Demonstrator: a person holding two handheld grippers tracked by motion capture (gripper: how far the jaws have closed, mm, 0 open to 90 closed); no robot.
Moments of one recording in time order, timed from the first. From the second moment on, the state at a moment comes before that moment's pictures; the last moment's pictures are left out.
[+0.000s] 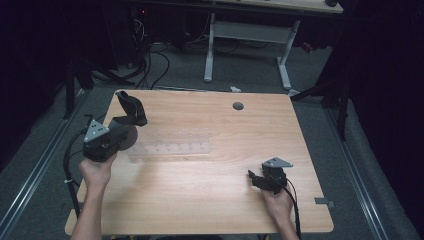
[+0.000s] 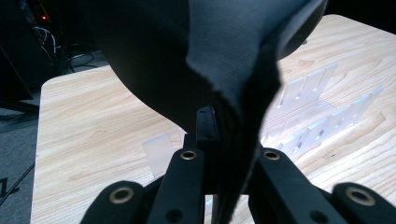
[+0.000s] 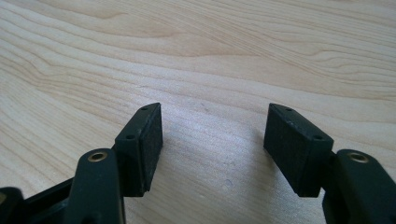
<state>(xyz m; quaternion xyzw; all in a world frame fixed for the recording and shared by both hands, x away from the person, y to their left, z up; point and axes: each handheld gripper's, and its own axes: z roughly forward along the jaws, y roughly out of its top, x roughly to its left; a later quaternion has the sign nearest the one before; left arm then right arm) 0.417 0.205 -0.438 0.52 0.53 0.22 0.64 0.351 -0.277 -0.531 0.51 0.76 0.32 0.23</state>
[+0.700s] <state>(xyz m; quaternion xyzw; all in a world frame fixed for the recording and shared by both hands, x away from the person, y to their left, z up) 0.425 0.200 -0.458 0.52 0.54 0.24 0.62 0.351 -0.276 -0.531 0.51 0.76 0.32 0.23</state>
